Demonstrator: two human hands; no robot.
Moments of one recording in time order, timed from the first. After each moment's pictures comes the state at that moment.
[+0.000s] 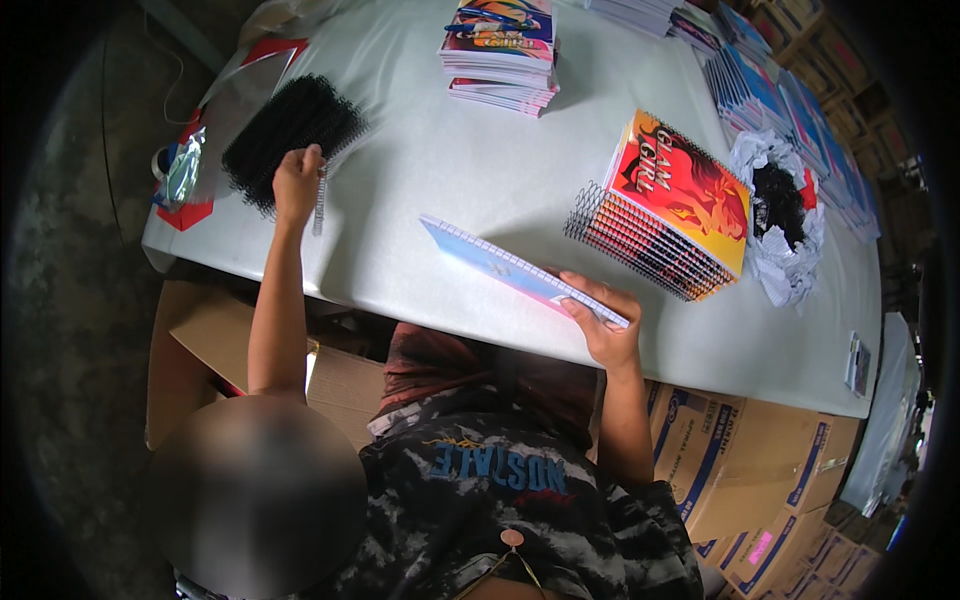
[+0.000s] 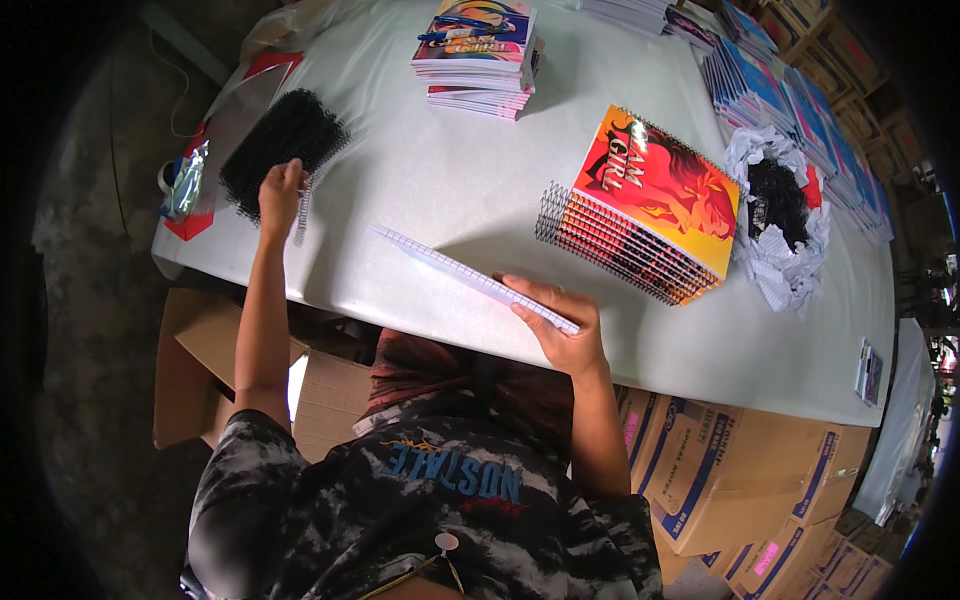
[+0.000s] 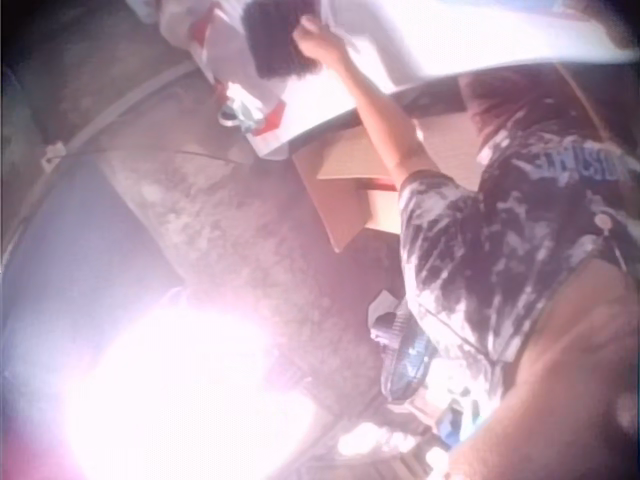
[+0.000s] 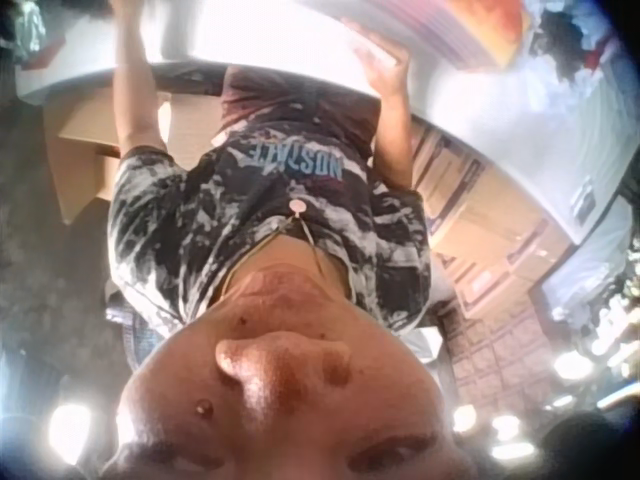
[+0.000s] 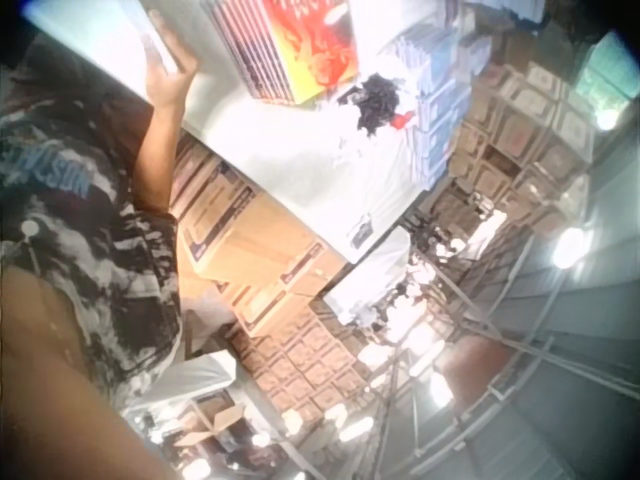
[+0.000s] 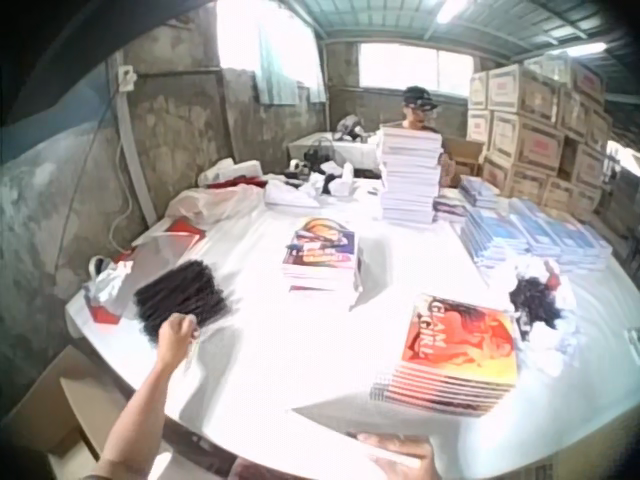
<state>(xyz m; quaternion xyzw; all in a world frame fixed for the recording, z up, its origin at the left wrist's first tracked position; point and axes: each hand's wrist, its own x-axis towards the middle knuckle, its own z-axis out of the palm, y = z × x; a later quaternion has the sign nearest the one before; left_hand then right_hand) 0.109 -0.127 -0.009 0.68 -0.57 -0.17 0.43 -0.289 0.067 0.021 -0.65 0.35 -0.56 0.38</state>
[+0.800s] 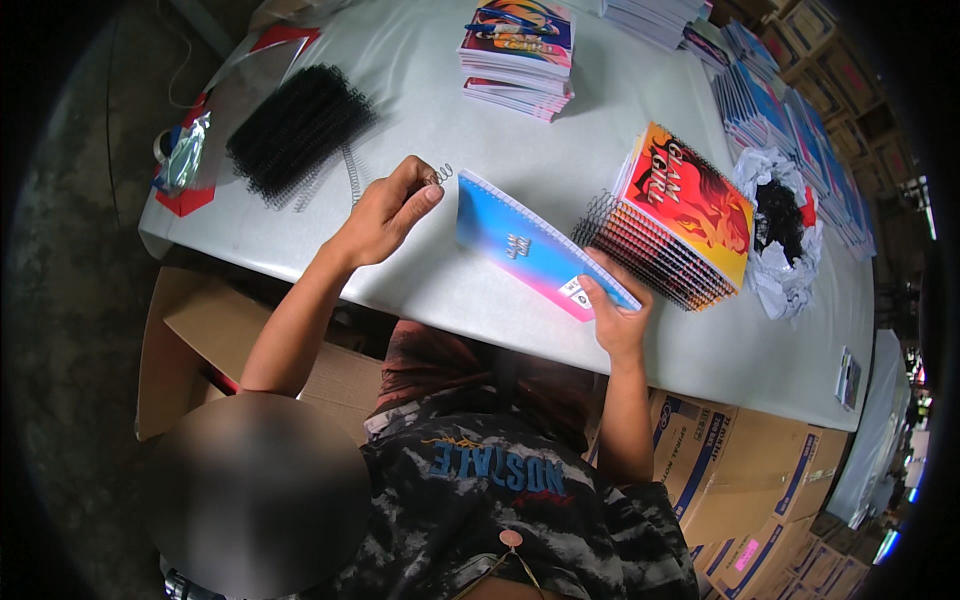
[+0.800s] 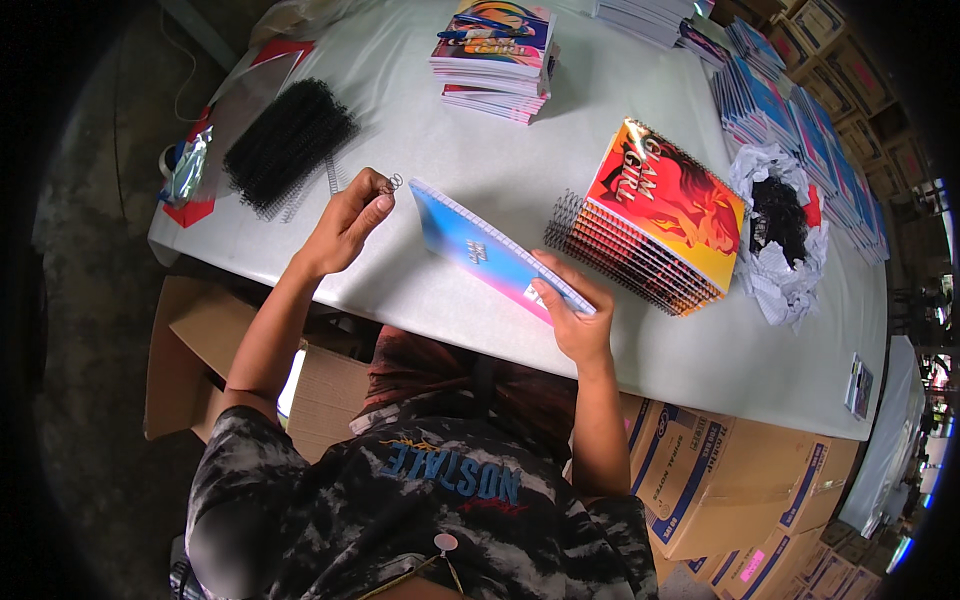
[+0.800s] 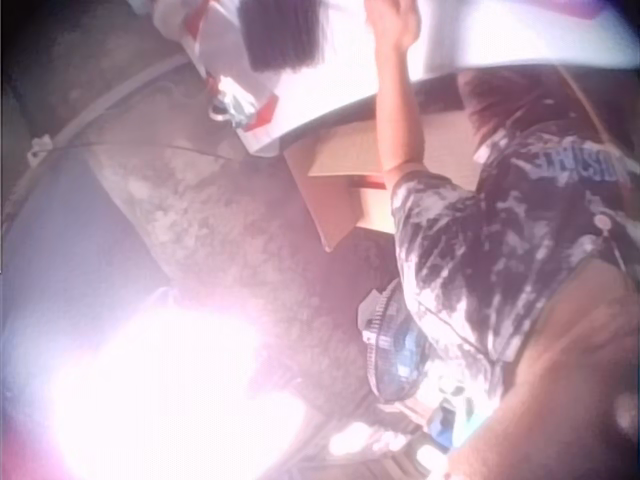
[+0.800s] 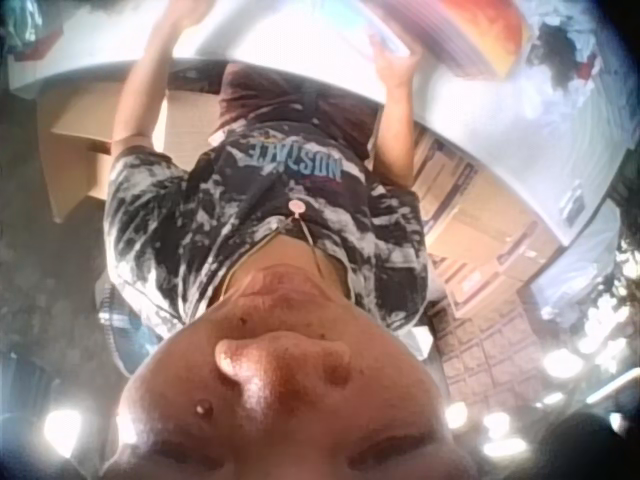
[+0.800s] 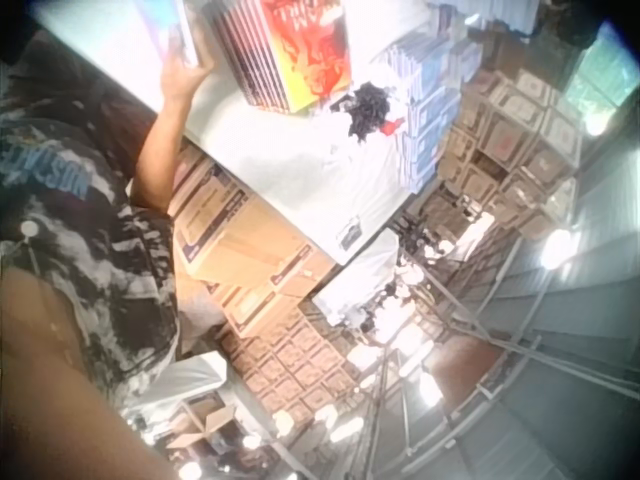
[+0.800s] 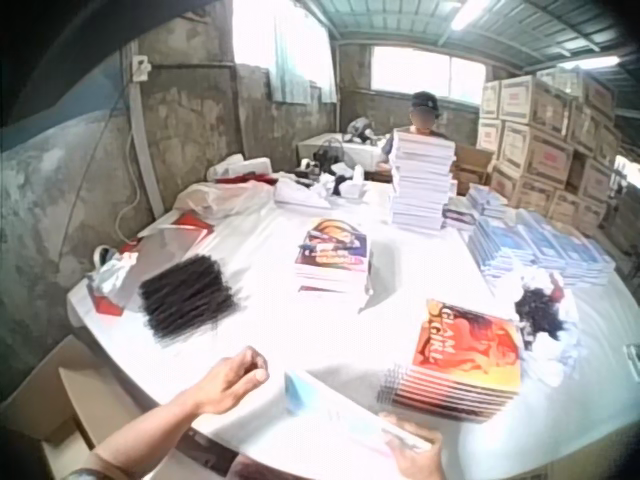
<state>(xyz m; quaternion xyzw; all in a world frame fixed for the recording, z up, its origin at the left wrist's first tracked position) 0.005 -0.049 0.049 0.44 -0.77 -0.35 0.30 -0.285 0.053 0.013 -0.60 0.43 -0.58 0.34</state>
